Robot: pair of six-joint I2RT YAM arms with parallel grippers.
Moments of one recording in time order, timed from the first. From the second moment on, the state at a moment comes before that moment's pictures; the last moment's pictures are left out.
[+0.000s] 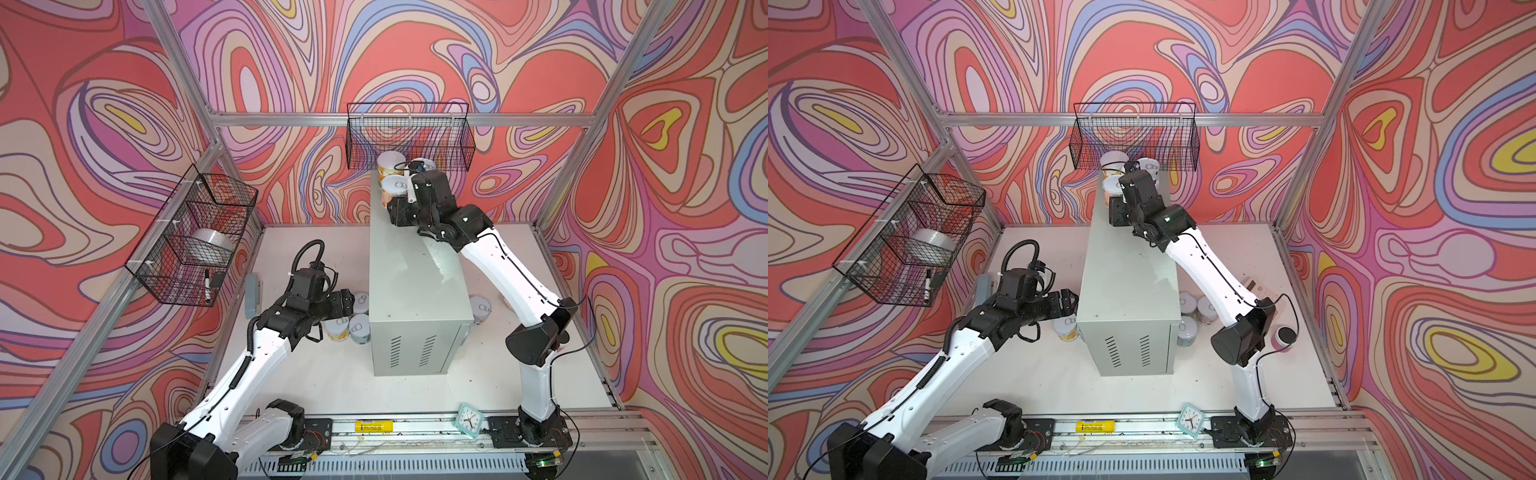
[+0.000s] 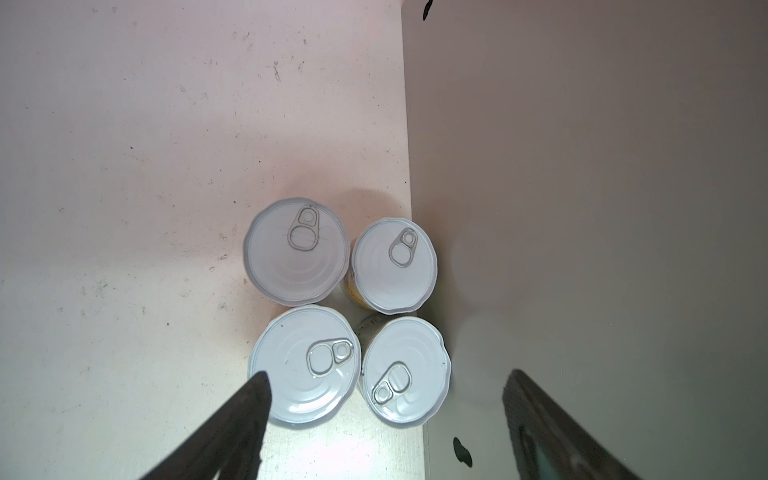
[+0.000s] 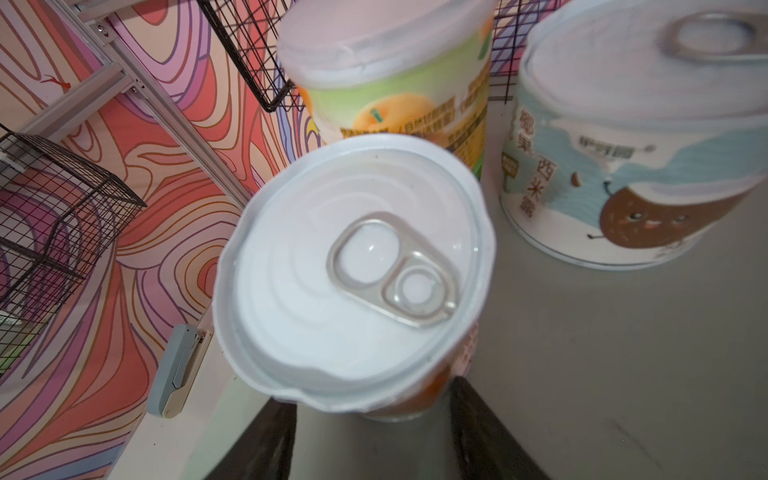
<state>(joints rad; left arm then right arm) -0.32 1.06 0.87 -0.61 0.05 -0.47 0.66 2.02 2.36 -0.79 0.16 0.39</state>
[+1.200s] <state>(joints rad) -0.40 0.92 0.75 -0.74 -0.07 -0.57 0.42 1.17 1.37 -0.90 0.23 0.46</state>
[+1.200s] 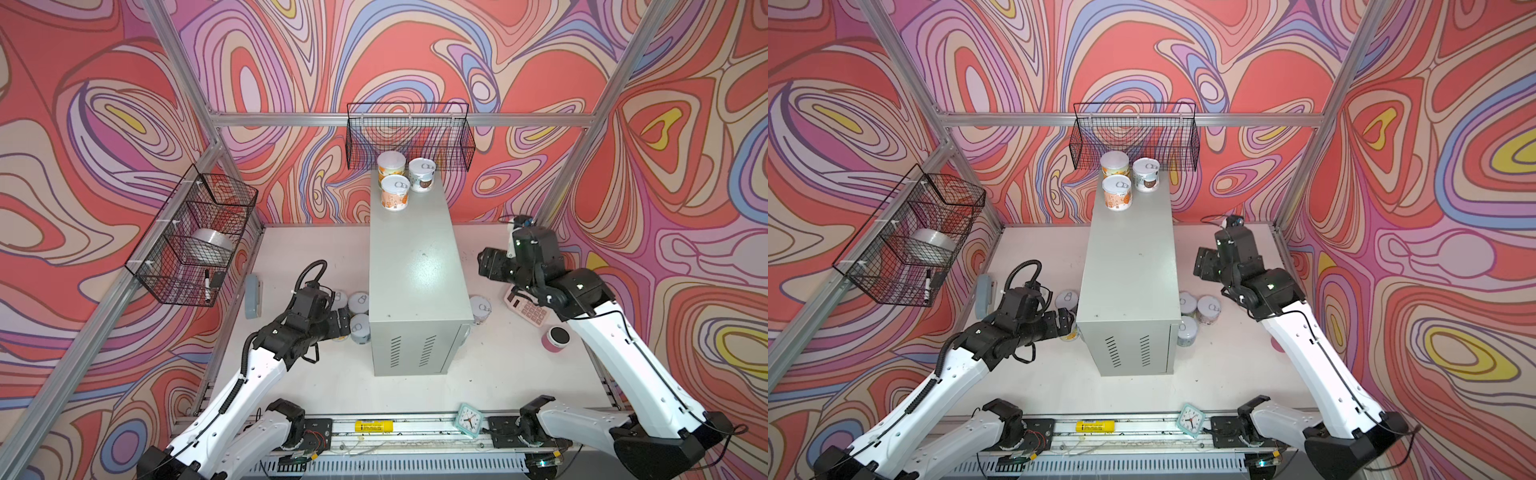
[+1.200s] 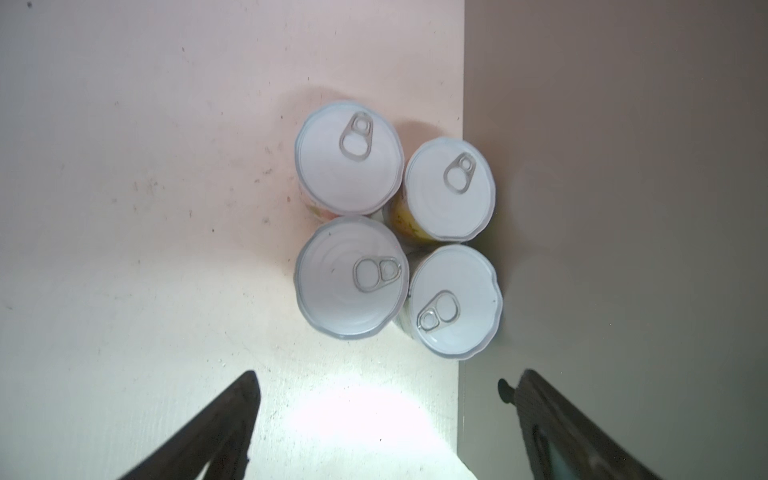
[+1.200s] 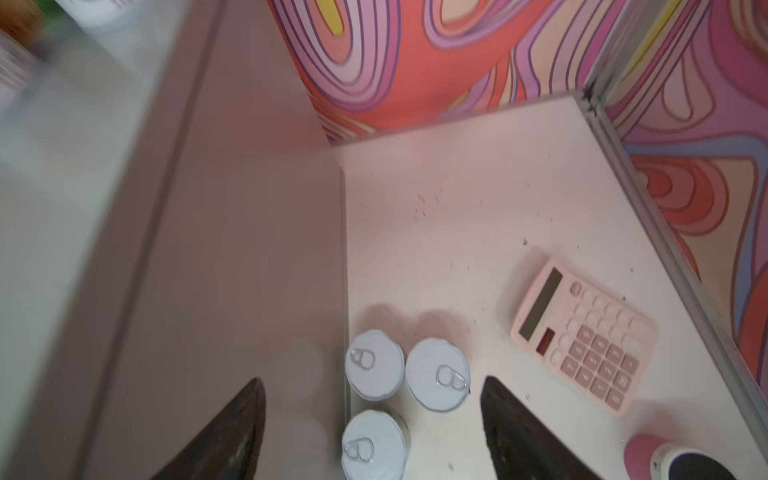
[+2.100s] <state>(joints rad) -0.41 1.17 0.62 -0.57 -0.12 -0.60 0.41 1.17 1.22 -0.82 0.14 0.51</state>
